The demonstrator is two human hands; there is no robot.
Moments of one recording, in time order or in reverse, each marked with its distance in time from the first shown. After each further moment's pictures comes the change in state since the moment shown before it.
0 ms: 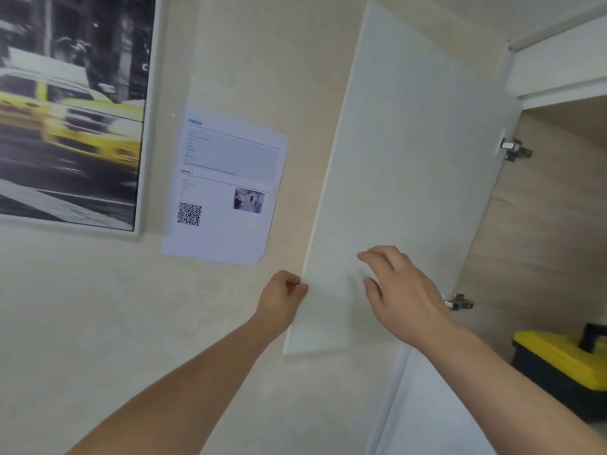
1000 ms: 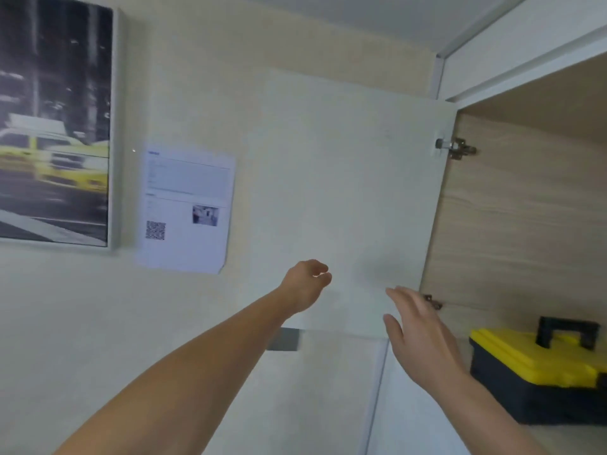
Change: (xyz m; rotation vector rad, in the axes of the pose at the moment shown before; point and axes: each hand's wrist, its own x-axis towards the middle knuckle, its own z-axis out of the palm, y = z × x) left_hand -0.023 0.118 0.123 0.233 -0.161 0.016; right_hand -0.107 0.150 -0.003 0.203 0.047 0.197
